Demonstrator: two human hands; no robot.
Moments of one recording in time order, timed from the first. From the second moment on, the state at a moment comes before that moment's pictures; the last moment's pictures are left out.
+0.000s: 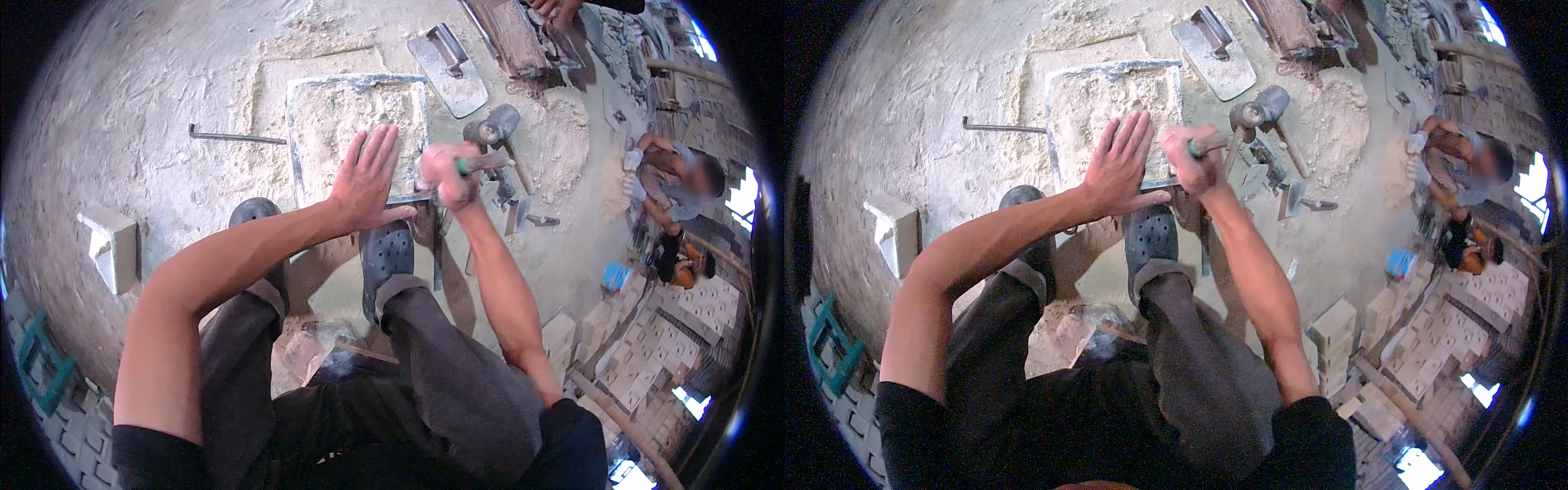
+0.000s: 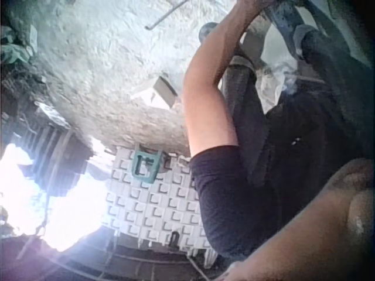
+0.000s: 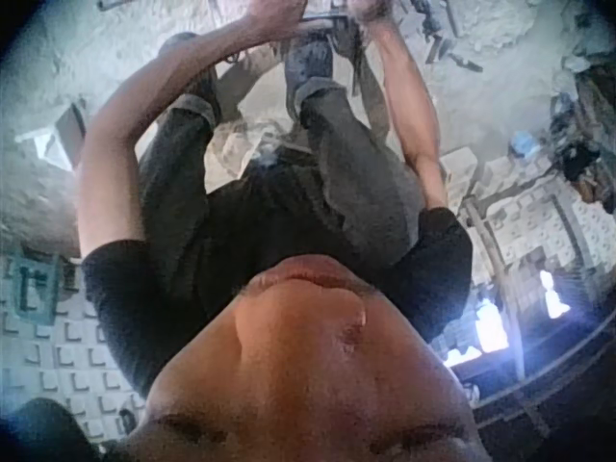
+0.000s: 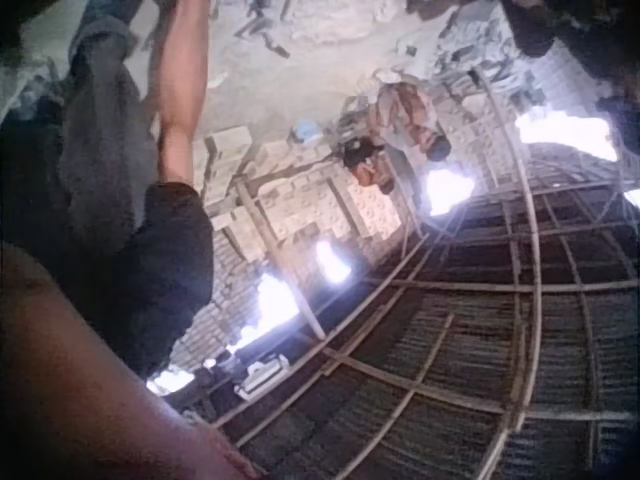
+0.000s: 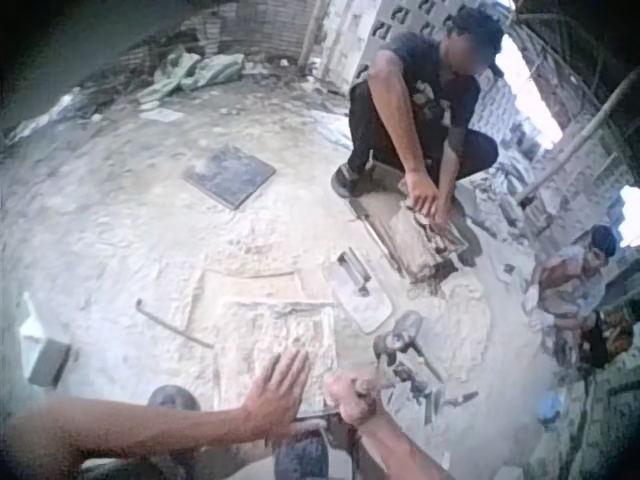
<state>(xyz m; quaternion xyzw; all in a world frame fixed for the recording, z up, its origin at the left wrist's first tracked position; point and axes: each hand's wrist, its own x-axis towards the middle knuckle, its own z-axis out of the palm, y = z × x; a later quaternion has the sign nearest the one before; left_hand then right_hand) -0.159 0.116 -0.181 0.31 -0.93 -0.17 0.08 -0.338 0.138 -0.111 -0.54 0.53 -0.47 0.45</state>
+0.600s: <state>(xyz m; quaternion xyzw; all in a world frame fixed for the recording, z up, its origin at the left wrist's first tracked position) -0.133 0.098 -0.181 0.24 -0.95 -0.17 0.05 -0.354 0.127 -0.093 -0.47 0.46 -0.59 0.47</state>
